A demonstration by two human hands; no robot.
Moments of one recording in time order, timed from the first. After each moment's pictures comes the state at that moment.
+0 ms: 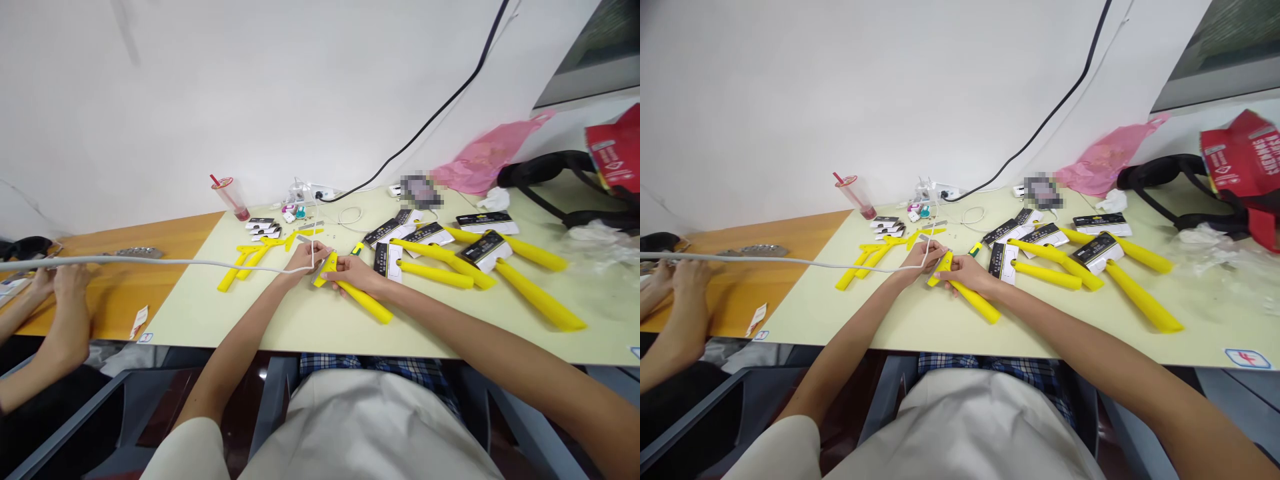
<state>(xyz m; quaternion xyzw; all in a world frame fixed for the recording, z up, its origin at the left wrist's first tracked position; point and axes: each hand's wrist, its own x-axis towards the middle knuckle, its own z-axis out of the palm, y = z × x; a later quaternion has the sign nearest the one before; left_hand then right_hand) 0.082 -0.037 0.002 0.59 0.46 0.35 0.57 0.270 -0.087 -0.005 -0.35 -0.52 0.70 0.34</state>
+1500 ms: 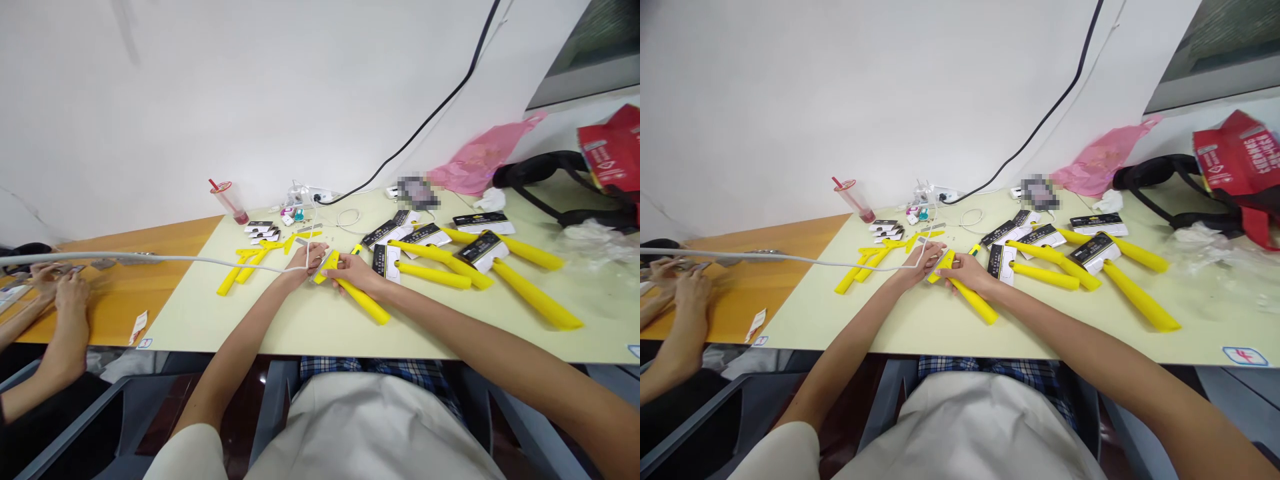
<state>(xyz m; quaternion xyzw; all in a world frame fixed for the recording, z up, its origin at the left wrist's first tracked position) 0.086 -0.034 0.001 0.49 0.44 0.41 0.63 0.271 -0.084 -0.004 -0.35 -0.48 0.70 0.40</state>
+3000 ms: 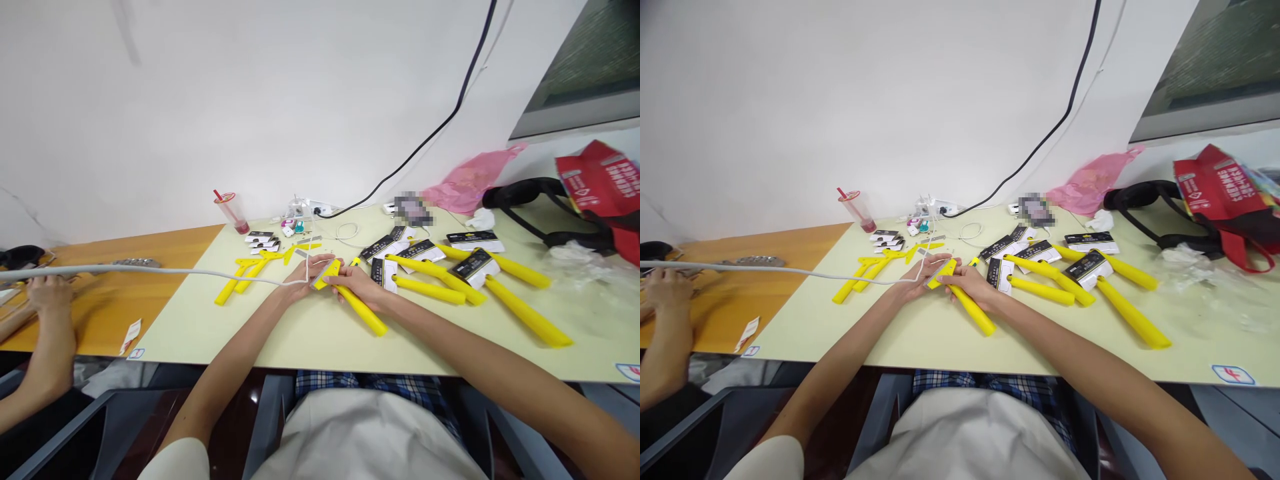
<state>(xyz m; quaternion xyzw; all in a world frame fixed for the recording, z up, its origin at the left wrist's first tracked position) 0.081 -0.032 -0.010 0.47 0.32 0.38 0.73 0.274 -0.077 -0.004 -0.35 -0.44 0.73 0.39</state>
